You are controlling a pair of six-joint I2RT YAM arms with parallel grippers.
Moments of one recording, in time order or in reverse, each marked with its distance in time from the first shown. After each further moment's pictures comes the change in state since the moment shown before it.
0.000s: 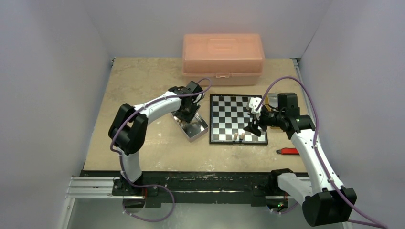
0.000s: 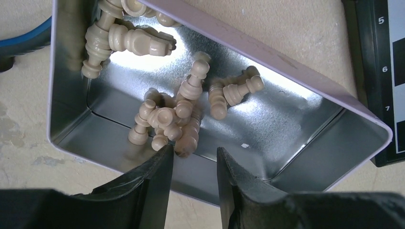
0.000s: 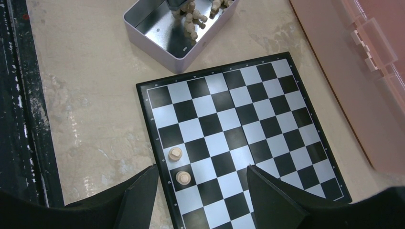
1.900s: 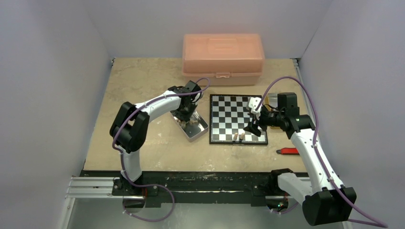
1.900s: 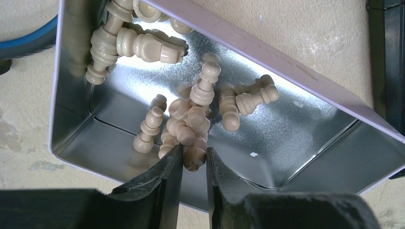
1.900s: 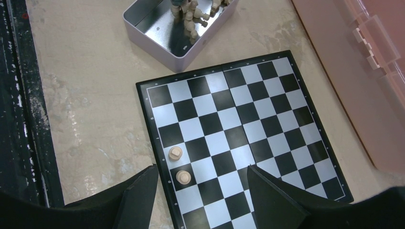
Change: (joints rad) left arm 0.027 0.035 0.003 0.013 0.005 -0.005; right arm 0.000 0.005 0.000 0.000 0.002 0.000
